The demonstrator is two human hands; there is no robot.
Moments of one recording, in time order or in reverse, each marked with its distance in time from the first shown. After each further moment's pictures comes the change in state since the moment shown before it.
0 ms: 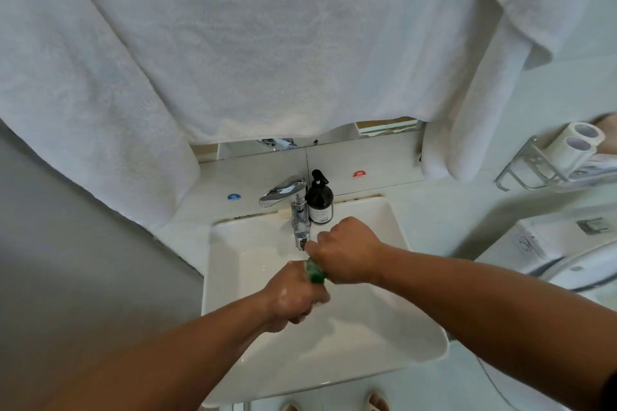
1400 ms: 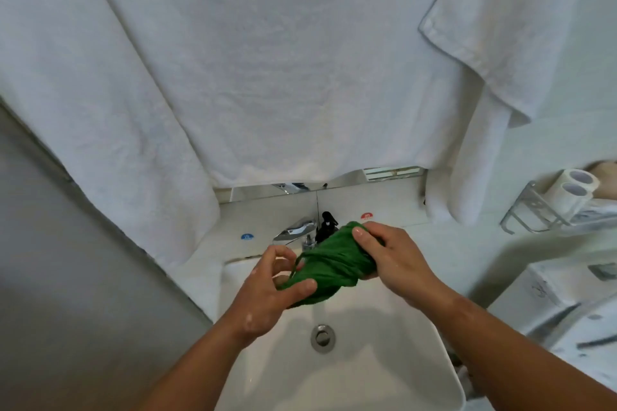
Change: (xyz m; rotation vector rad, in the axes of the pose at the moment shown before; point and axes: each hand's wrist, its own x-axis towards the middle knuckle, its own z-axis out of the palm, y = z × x) left_hand -0.049 0.033 -0.056 -0.085 0.192 0.505; right_hand -0.034 0.018 -0.066 1.445 0.460 0.807
